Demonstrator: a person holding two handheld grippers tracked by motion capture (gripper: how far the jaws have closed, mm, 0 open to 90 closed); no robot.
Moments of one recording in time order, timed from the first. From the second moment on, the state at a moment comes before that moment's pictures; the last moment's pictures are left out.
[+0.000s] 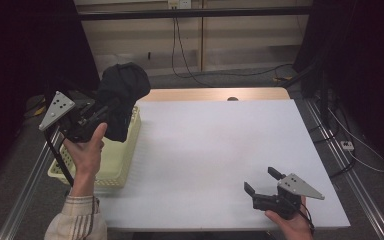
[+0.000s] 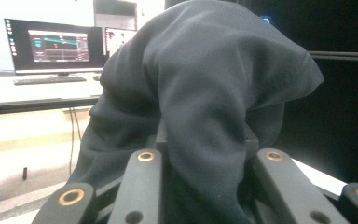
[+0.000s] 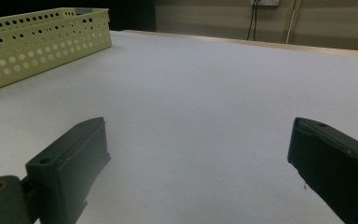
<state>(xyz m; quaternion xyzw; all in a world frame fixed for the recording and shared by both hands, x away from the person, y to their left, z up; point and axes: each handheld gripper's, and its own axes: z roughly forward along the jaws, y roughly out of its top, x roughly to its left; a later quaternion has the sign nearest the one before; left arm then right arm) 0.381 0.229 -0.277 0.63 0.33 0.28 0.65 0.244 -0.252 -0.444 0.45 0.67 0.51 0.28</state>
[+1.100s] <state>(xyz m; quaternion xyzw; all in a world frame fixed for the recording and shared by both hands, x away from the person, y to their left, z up) 0.381 0.184 -0.285 0.67 0.30 0.25 0.63 0.243 -0.251 -0.444 0.45 0.68 0.51 0.28</state>
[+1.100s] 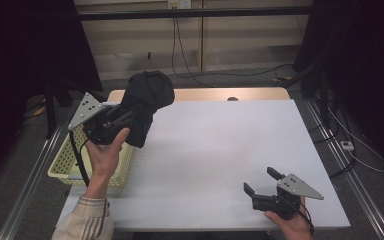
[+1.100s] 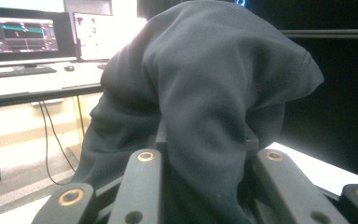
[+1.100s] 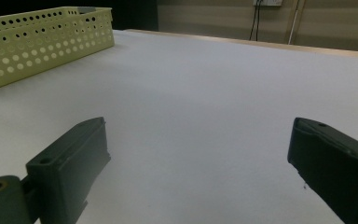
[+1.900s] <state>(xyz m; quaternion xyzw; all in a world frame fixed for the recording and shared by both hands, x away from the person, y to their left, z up) 0.382 0.149 -0.288 0.69 0.27 0.24 0.62 0.242 -0.252 -0.443 0.45 0.67 0.52 0.28</state>
